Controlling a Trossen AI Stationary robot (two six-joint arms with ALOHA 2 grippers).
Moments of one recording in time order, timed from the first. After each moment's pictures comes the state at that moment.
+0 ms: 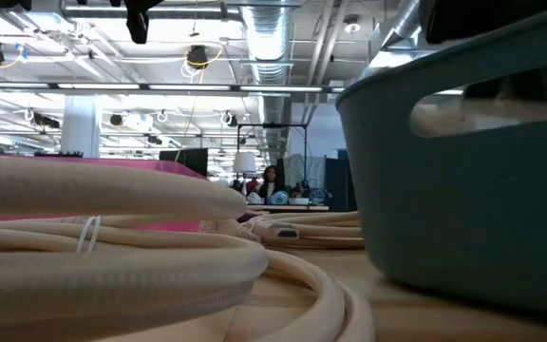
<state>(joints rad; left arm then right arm) -0.03 0.72 0.54 0.29 -0.18 -0.27 0.45 1.49 0.97 -0.58 -0.19 0.75</state>
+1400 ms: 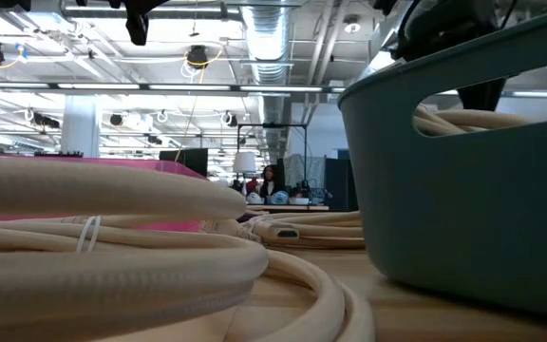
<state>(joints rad) -0.03 0.72 0.54 0.27 -0.18 -0.27 0.09 1.49 1.21 -1.30 -0.06 0.93</state>
